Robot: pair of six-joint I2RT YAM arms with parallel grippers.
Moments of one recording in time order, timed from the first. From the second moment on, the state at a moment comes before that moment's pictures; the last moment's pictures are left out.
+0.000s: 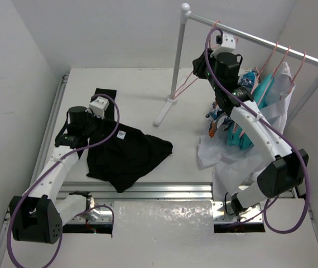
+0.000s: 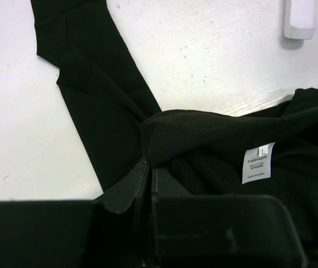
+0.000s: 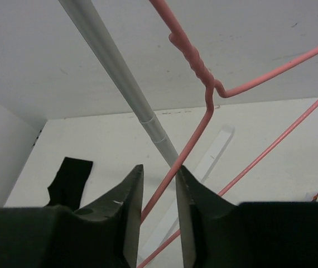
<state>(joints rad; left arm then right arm) -0.04 1.05 0.73 -0.24 0.17 0.24 0.36 1.53 1.47 -0.04 0.18 0.34</state>
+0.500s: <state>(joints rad) -0.04 1.05 0.73 -0.24 0.18 0.24 0.36 1.45 1.37 0.03 0.15 0.35</state>
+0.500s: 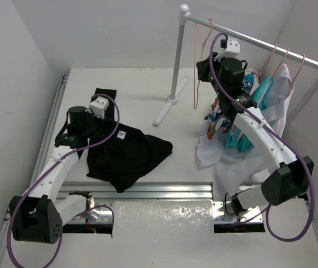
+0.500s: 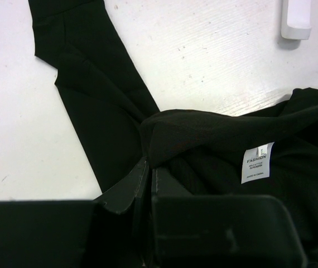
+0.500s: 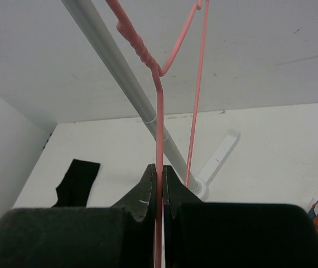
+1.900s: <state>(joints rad) -0.04 1.19 0.91 -0.23 0.18 0.21 0.38 1.04 1.02 -0.22 -0.42 0.18</state>
